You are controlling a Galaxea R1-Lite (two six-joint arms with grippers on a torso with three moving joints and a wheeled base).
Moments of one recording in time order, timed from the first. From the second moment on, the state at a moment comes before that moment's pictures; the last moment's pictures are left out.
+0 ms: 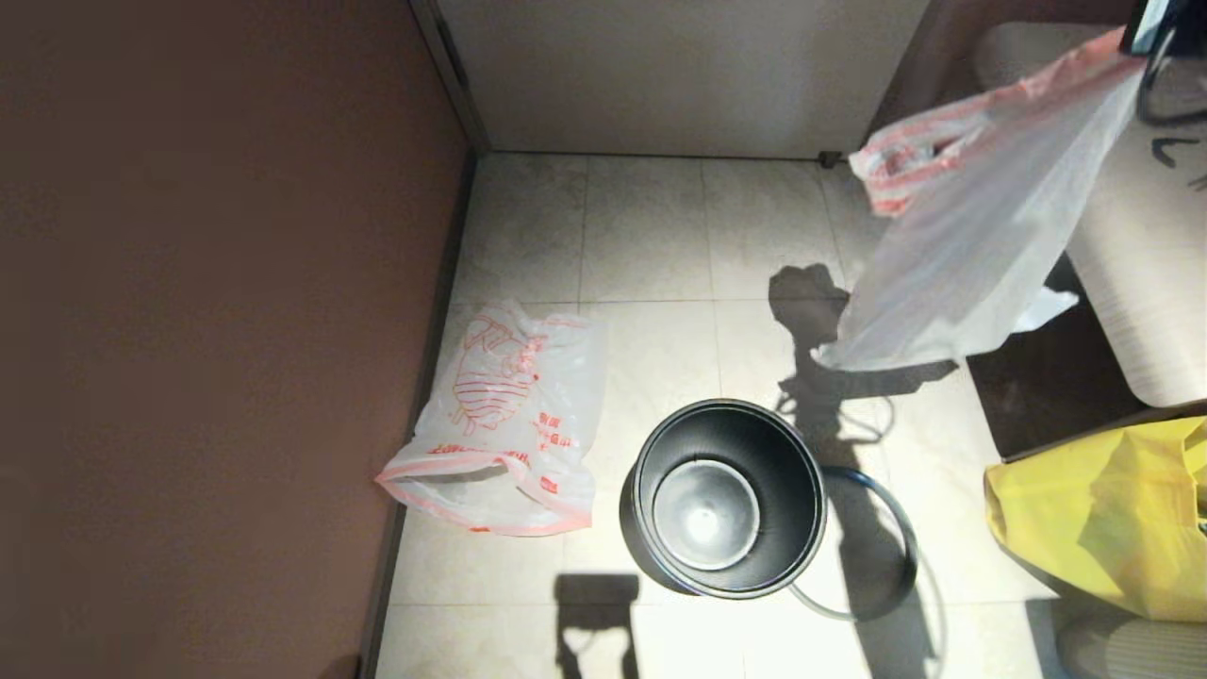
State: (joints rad) left arm 0.00 0.00 0.00 -0.01 0.00 -0.04; right arm 0.12 1.69 -1.85 0.02 -0.52 -0.04
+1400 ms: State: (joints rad) left arm 0.00 0.00 0.00 -0.01 0.00 -0.04; right arm -0.07 2.67 -1.64 -0.19 -0.47 0.12
